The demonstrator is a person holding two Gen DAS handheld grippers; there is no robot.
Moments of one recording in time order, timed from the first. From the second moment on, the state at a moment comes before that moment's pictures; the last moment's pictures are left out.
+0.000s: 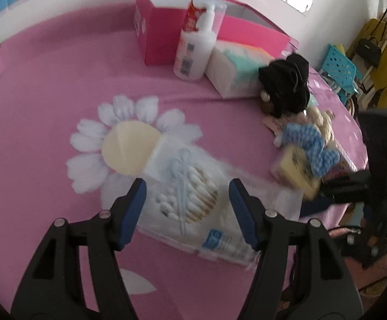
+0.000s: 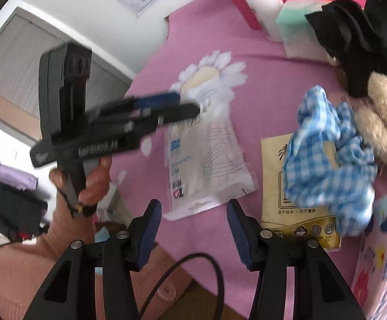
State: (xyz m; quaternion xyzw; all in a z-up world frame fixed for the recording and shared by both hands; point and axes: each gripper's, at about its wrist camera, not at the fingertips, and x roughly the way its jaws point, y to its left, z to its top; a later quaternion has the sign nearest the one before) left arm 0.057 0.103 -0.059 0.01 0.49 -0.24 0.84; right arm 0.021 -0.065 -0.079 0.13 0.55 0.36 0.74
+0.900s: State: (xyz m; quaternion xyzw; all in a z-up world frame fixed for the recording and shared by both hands) left arm 0.069 0.132 -0.038 -0.10 0.46 -0.28 0.84; right arm 0.053 -0.096 -0.013 0.09 0.40 0.36 0.84
